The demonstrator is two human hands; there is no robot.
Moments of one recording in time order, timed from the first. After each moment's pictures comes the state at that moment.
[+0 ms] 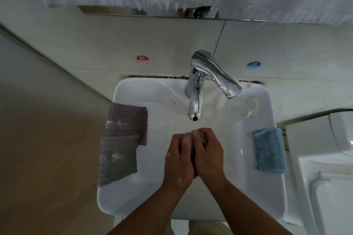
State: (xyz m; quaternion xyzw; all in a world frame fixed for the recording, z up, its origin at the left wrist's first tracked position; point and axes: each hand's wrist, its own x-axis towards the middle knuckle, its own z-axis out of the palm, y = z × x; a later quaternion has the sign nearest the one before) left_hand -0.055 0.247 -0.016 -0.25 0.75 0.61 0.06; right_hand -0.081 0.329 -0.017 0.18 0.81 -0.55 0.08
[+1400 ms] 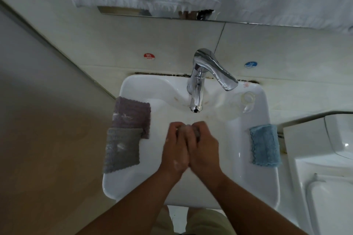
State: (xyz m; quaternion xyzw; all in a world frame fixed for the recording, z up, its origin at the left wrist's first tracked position) left_hand -0.057 0.233 0.002 -0.21 0.75 0.62 0.09; right_hand -0.069 0.318 0.012 0.08 0.86 -0.50 0.05
